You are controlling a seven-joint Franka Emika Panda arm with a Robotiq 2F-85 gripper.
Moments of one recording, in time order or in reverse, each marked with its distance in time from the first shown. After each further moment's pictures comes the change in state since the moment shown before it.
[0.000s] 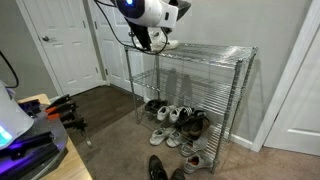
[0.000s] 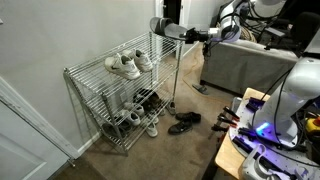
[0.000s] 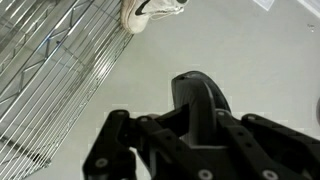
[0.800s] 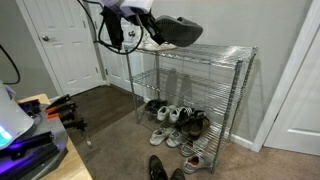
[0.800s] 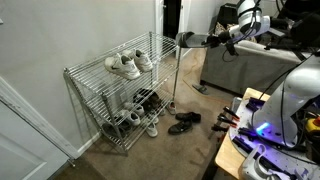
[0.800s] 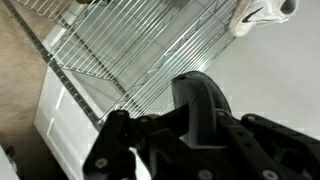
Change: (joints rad) arm -0.026 -0.333 -0.035 -0.257 -0.224 0.553 0.096
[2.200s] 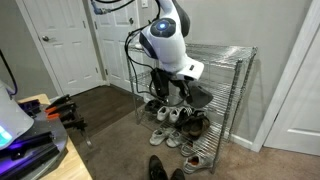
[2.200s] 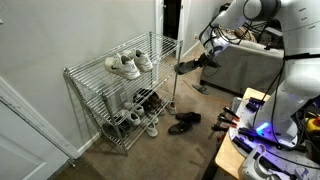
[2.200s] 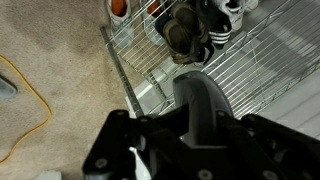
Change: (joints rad) arm 0.012 0.851 0.015 0.567 -0.169 0.128 0.132
